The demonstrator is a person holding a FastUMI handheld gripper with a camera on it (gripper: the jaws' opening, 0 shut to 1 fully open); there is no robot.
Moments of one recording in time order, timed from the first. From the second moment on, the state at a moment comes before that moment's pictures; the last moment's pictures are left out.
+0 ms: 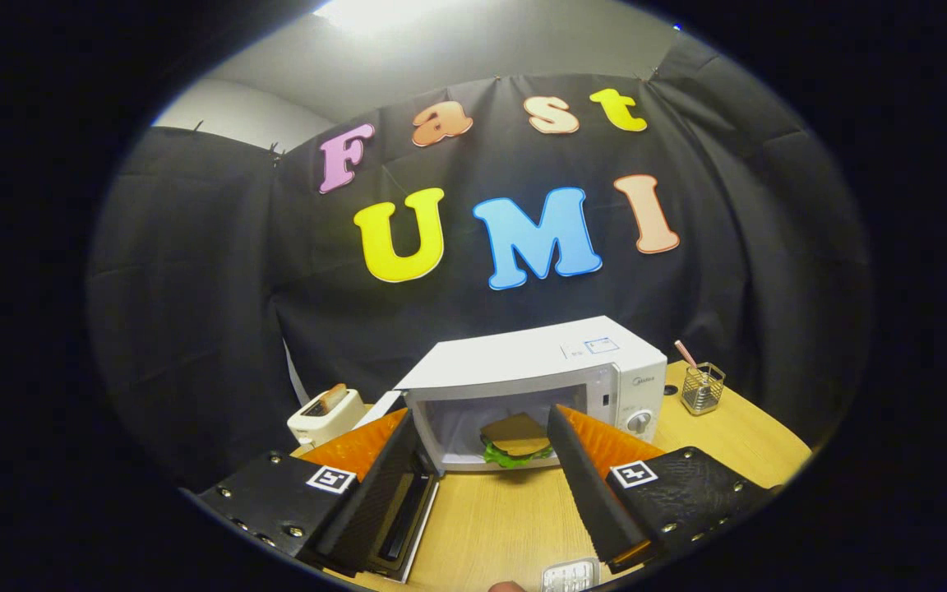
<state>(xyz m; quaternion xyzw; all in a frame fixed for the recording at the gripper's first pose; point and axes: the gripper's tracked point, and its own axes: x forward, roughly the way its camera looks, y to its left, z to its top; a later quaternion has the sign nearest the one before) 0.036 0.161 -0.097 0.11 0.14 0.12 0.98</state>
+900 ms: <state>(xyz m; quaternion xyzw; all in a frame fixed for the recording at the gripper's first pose) -0.043 0.285 -0.024 0.11 0.08 0.32 0.94</state>
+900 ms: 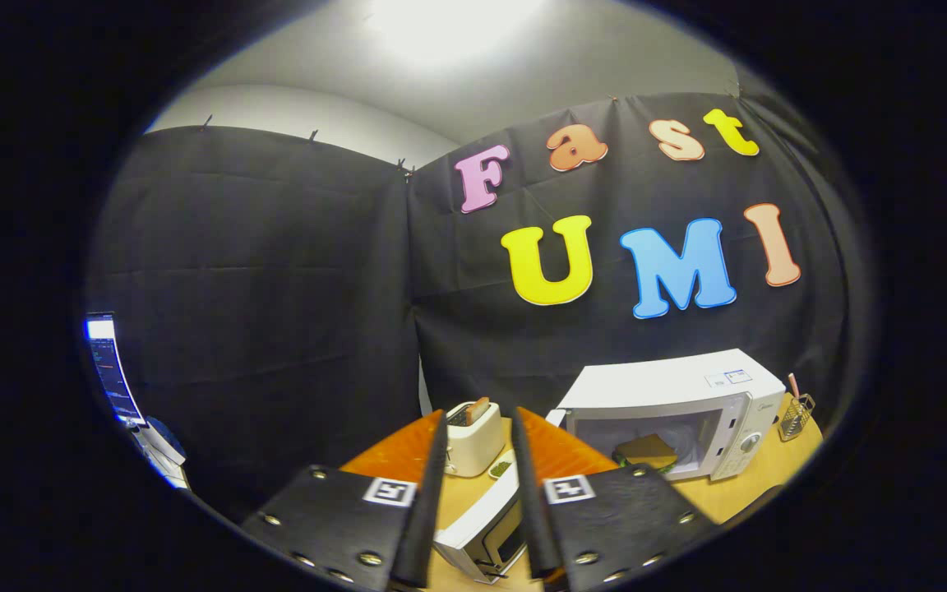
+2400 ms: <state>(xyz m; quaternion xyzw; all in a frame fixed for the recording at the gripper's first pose) -0.119 0.397 -0.191 0.04 0.27 0.46 0.85</state>
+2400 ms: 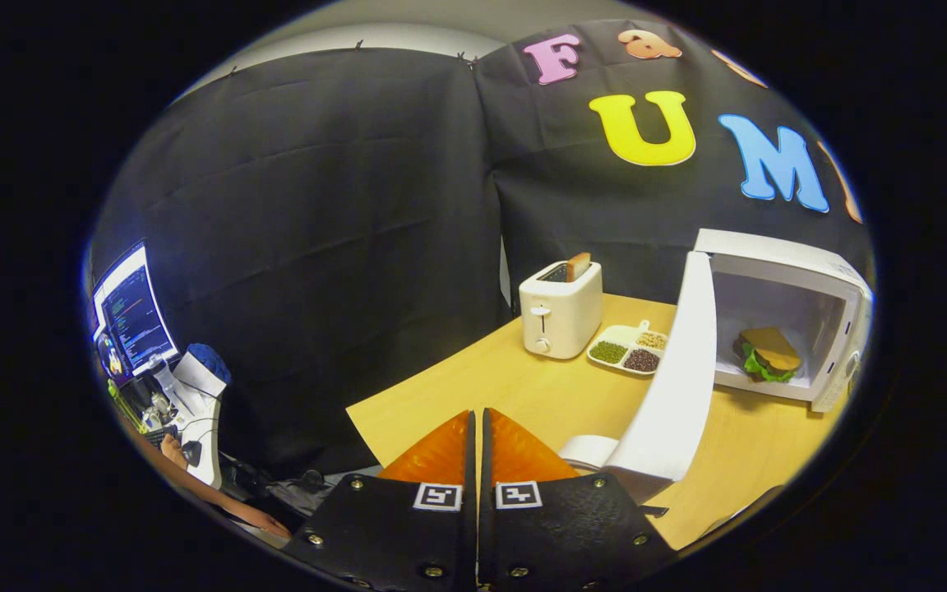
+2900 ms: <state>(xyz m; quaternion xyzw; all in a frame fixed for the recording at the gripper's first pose) -0.113 0.366 -0.204 0.02 0.29 0.44 0.85</state>
